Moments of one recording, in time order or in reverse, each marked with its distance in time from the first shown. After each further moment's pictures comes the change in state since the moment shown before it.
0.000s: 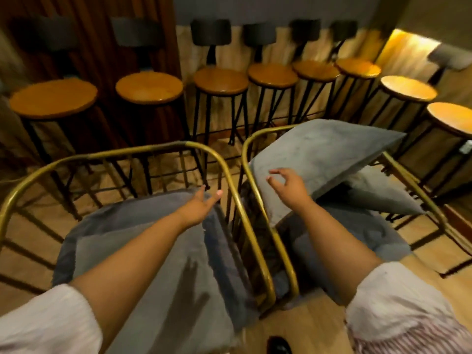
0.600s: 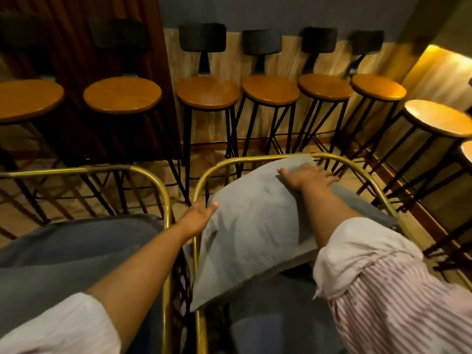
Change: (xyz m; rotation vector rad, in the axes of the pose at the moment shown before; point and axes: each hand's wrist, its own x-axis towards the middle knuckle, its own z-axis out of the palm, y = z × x) left_hand 0.218 0.130 0.130 -0.063 0.142 -0.134; right_hand 0.290 0.139 -0.141 -0.634 -0.176 0.424
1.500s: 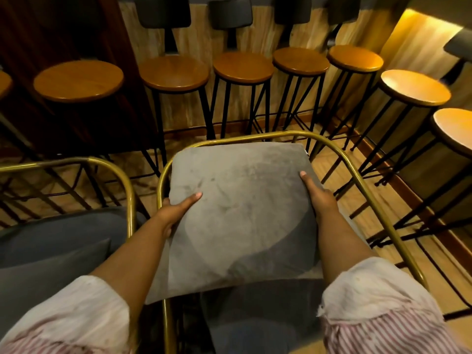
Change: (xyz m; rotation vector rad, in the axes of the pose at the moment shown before) left_hand 0.023 0.002 0.054 -0.502 0.126 -0.265; right_hand -0.003 0.154 0.056 1.136 -0.060 0.349
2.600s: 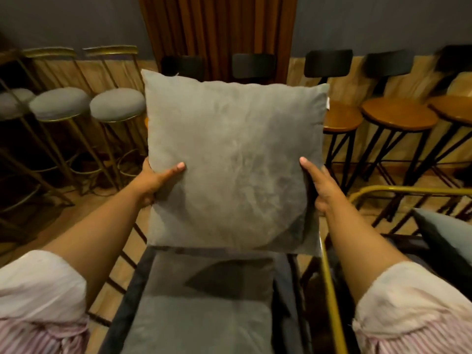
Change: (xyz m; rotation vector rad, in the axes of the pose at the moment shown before) left_hand -0.025 0.054 -0.527 -0.144 0.375 0.451; right_hand -0.284 -0.089 0.419 0.367 -0.772 -0.409
